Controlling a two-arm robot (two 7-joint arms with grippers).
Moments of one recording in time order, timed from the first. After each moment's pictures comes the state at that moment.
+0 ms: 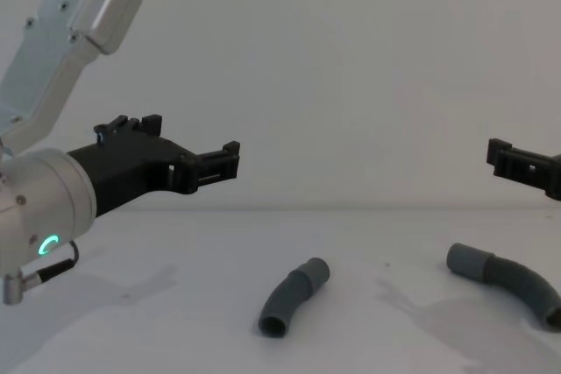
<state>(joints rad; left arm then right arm) -0.24 0.38 0.45 -1.63 -0.20 0.01 -0.01 -0.01 0.34 -0.23 -1.77 0.29 0.03 0.07</state>
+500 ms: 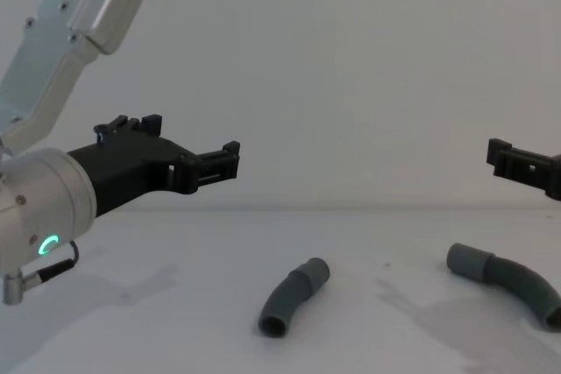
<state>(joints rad) -0.24 0.38 0.45 -1.63 -0.20 0.01 -0.01 -0.01 0.34 -0.23 -1.77 0.29 0.03 0.07</state>
